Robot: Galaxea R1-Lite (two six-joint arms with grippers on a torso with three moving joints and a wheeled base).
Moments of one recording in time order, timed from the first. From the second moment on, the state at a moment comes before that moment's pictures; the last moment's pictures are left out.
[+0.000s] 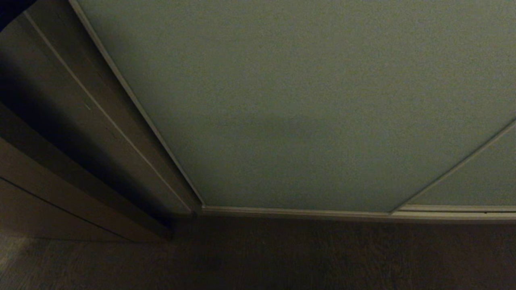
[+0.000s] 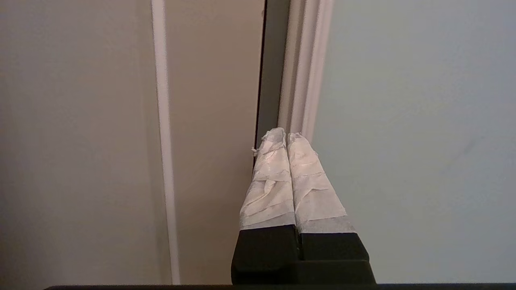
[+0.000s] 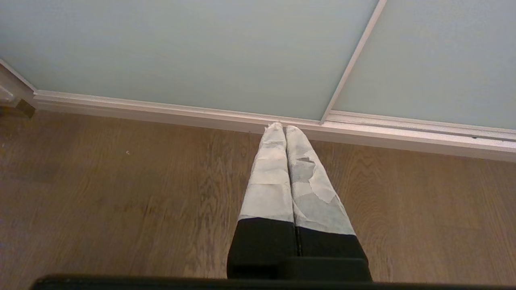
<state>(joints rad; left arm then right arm) -0.13 1.33 -1.04 -1.03 0.12 -0.01 0.00 0.00 0.00 0.01 0.00 -0.01</state>
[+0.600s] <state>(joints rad) -0.13 1.37 -1.09 -1.00 0.18 -0.02 0.00 0.00 0.00 0.01 0.00 -0.02</state>
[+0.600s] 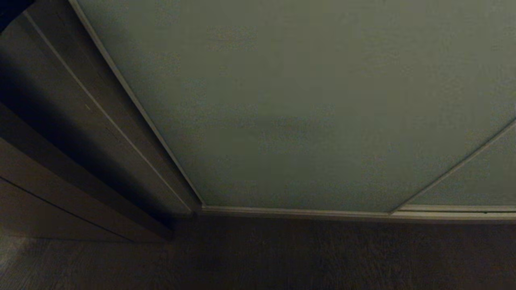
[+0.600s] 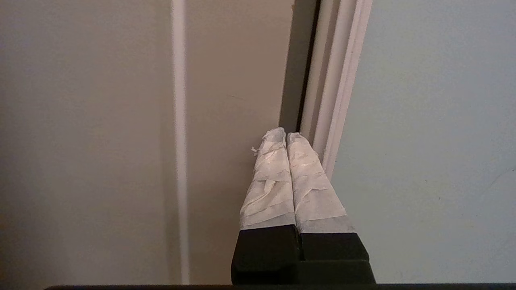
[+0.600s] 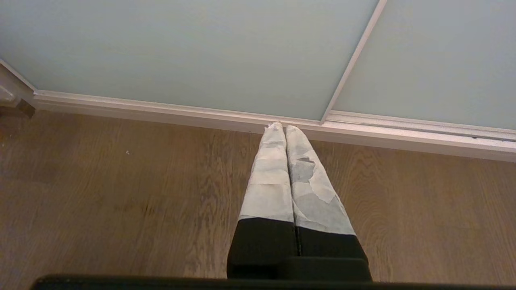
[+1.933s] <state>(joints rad) -0.25 1.43 -1.19 -0.86 0.14 -0.05 0.00 0.00 0.00 0.01 0.00 -0.01</state>
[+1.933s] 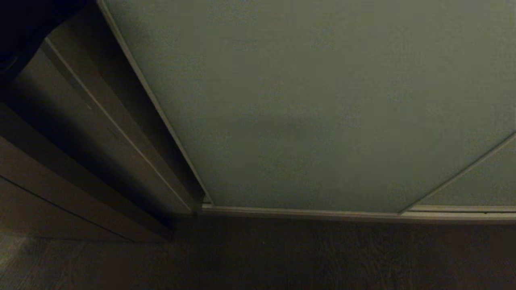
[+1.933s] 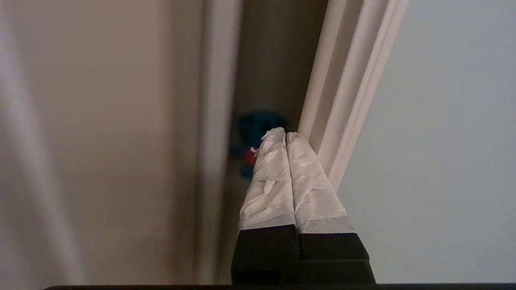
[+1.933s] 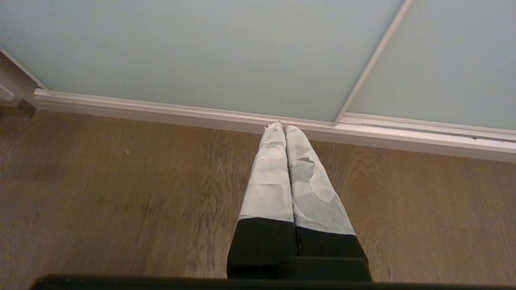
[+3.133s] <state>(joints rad) -0.24 1.38 -1.20 -0.70 0.14 -0.01 0.00 0.00 0.00 0.01 0.00 -0.01</state>
